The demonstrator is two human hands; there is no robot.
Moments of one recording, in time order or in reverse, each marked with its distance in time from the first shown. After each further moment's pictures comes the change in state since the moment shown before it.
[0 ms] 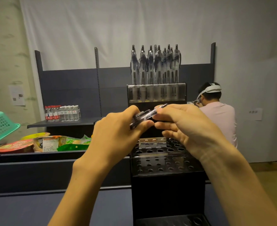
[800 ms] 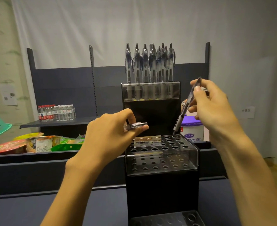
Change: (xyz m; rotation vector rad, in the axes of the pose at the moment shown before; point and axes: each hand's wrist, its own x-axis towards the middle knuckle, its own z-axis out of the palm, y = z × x) left_hand 0.000 -0.004 0.000 0.062 -0.081 -0.030; right_hand 0.013 -0.003 -0.051 -0.317 0.417 -0.412
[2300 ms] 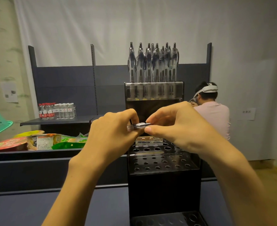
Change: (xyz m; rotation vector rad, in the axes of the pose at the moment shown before) left_hand -0.001 0.002 -0.001 -0.037 -0.008 0.003; right_hand -0.037 -0.025 0.025 -0.250 -0.603 -0.084
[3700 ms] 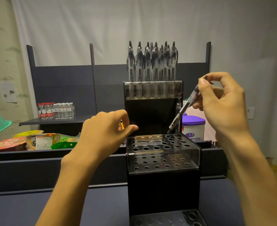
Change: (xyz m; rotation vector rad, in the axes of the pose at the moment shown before) left_hand 0.000 -0.019 0.001 0.097 -0.035 -0.053; right_hand 0.010 0.034 -0.036 0.217 0.739 -0.115
